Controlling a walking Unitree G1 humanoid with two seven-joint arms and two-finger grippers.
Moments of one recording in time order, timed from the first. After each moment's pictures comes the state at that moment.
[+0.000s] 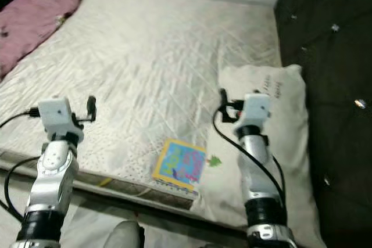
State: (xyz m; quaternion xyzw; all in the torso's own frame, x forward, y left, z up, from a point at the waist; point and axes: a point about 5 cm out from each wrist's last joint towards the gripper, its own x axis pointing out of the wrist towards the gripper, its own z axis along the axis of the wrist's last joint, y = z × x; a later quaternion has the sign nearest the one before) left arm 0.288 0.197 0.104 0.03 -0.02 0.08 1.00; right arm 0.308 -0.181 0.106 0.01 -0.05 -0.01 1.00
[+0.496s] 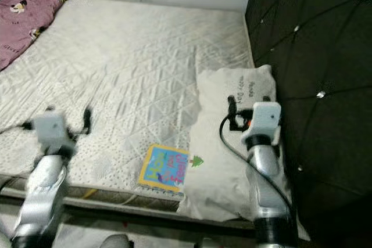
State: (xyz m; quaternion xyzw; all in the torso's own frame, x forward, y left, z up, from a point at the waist) left arm 0.252 0.211 0.090 0.07 0.00 0.09 0.99; right arm 0.280 -0.191 0.106 -0.03 -0.05 -0.01 1.00
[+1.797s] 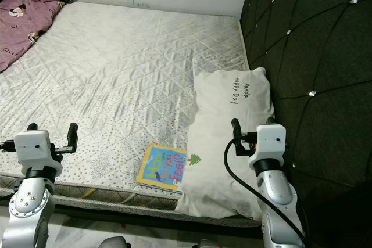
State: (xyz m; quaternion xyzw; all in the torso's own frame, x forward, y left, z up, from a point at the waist) left arm 0.225 0.223 0.088 0.08 0.01 0.10 0.99; right arm 0.242 -0.204 0.094 -0.06 0.00 -0.01 1.00
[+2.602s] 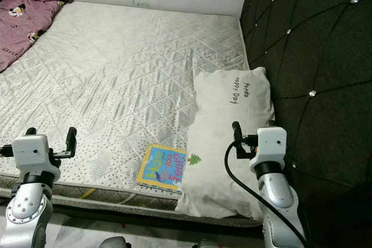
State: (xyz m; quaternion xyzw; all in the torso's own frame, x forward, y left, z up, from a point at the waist) left arm 0.217 0.224 0.085 0.08 0.02 0.09 0.99; right arm 0.237 -0.205 0.092 -0.06 0.01 -0.01 1.00
